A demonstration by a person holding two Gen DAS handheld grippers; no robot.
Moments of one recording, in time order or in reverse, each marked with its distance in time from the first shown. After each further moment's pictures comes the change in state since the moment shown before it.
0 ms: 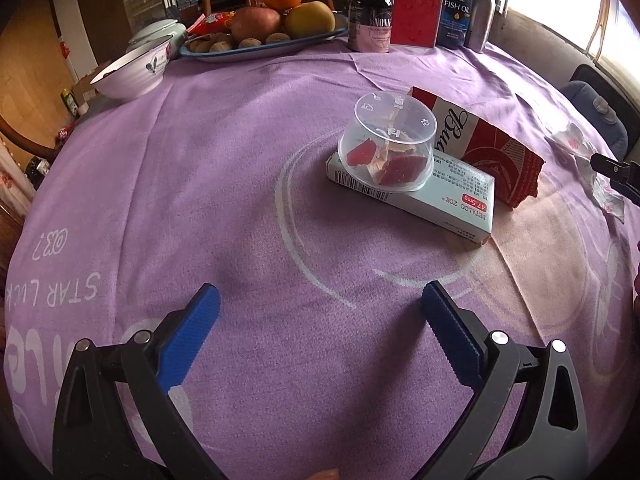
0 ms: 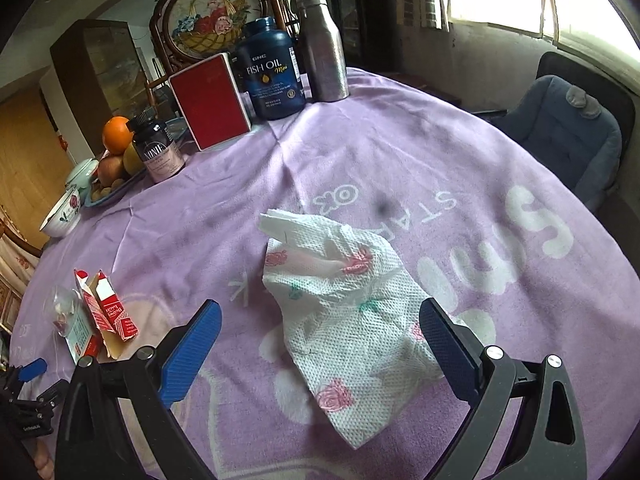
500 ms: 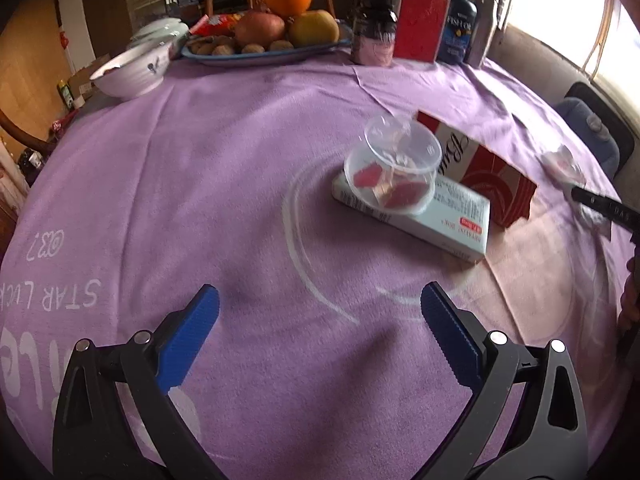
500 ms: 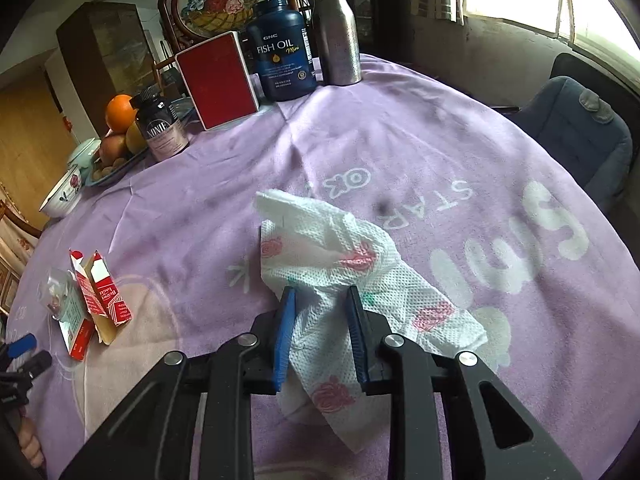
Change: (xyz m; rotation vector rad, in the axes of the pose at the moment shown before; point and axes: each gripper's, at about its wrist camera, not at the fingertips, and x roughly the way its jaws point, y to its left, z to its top) left arm -0.008 0.010 0.008 -0.044 -0.043 -0.042; right arm 0.009 0.005 -0.003 -0.049 0.047 0.012
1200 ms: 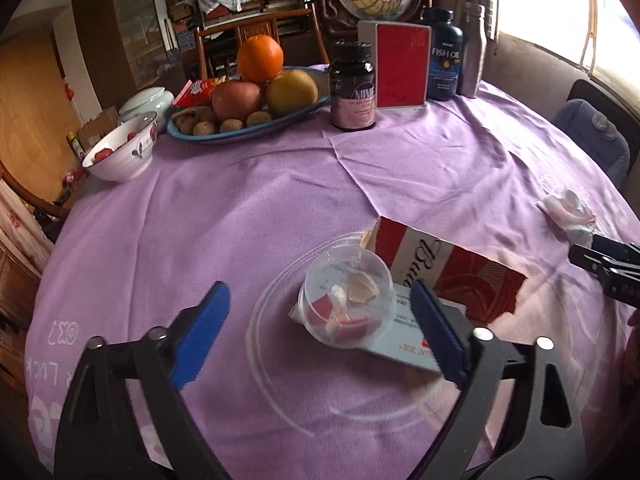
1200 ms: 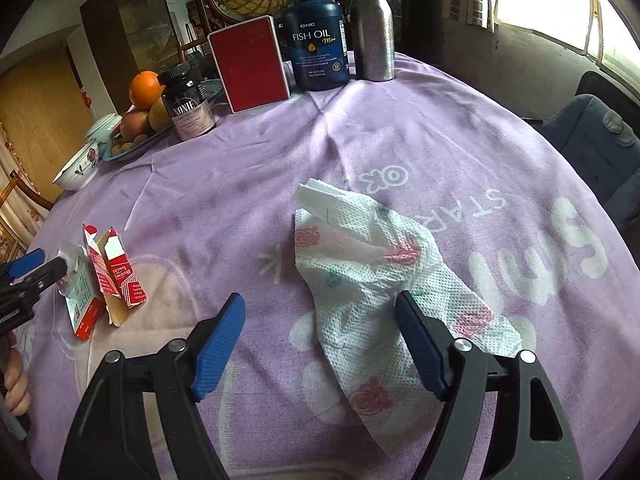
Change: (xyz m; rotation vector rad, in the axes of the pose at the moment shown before) left arm 0.014 -0.041 0.058 0.092 -0.102 0.083; right arm 0.004 0.017 0.000 -0.088 0.026 0.044
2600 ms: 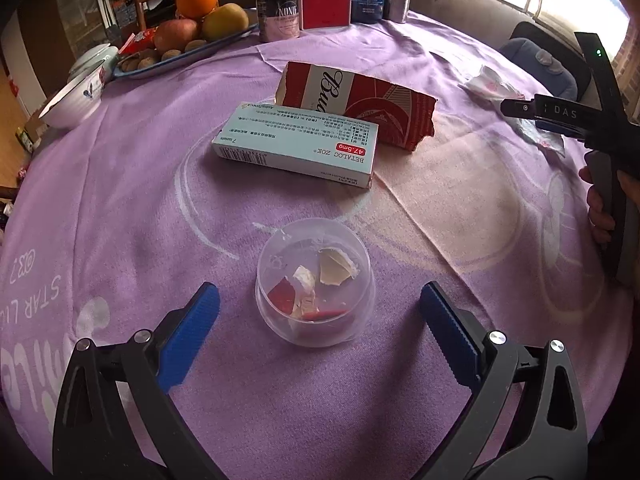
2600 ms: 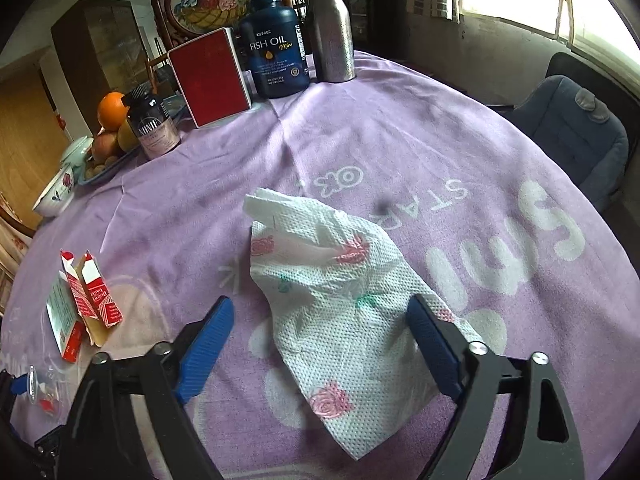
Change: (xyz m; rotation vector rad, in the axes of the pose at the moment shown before) left arm -0.032 -0.022 -0.088 0.118 0.166 -0.194; right arm -0.001 -0.018 0.000 0.087 -0.015 -0.081
